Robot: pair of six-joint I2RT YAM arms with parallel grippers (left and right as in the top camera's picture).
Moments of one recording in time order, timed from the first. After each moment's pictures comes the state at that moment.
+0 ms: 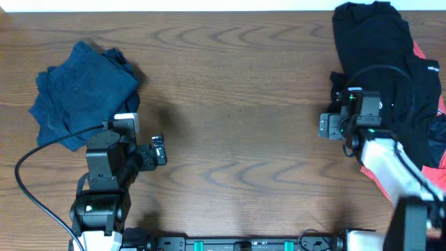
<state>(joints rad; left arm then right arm) 0.01 0.73 0.63 -0.61 0.10 -0.12 -0.03 1.53 0.72 -0.23 0.11 -0.03</state>
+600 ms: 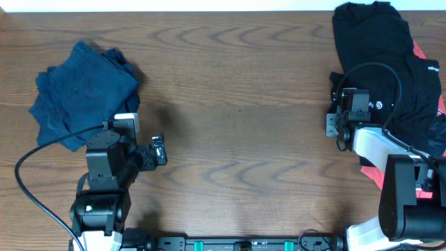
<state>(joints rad) 0.01 0.73 0.63 -0.61 0.11 -0.12 -0.03 1.70 0.74 -0.09 0.20 -0.04</state>
